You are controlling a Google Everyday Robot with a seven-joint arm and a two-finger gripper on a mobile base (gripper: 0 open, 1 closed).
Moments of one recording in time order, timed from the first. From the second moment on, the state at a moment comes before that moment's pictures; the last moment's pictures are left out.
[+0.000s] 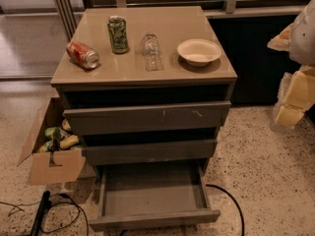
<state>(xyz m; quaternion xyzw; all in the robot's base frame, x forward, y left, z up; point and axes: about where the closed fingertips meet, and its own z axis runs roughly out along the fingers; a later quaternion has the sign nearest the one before) 0.438 -0.217 0.976 -0.60 0.78 -0.03 0.16</state>
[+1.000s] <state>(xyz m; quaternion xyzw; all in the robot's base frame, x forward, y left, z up) 0.417 -0.209 0.954 -0.61 0.77 0.00 0.18</state>
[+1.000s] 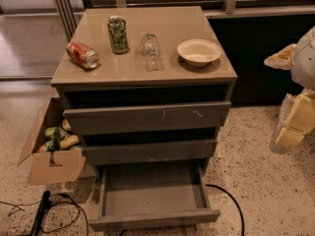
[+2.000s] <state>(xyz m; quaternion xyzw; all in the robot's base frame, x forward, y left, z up) 0.376 -0.150 0.806 -0.58 0.77 0.16 0.20</state>
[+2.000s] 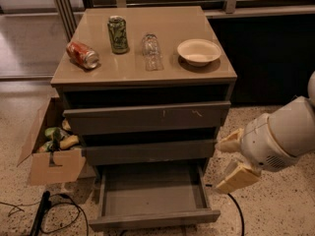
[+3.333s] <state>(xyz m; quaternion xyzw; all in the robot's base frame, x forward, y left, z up) 0.370 -0.136 0.770 -0.59 0.76 0.18 0.20</state>
